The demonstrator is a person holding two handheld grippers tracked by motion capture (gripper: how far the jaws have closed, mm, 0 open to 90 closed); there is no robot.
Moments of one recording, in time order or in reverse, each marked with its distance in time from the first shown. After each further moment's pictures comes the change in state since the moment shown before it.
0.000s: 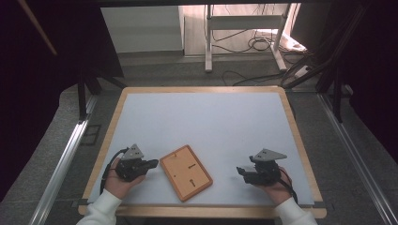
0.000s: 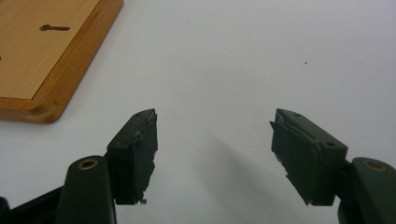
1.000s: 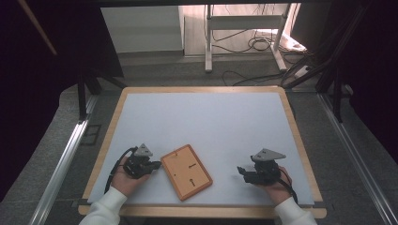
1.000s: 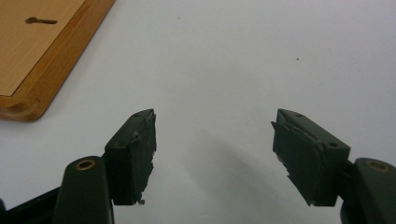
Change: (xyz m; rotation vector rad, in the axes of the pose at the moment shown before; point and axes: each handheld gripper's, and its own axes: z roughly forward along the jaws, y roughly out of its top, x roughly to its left) left arm 0.007 0.006 0.032 0.144 0.017 -0.015; right arm -0.002 -0.001 0.003 0.010 -0.031 -0.006
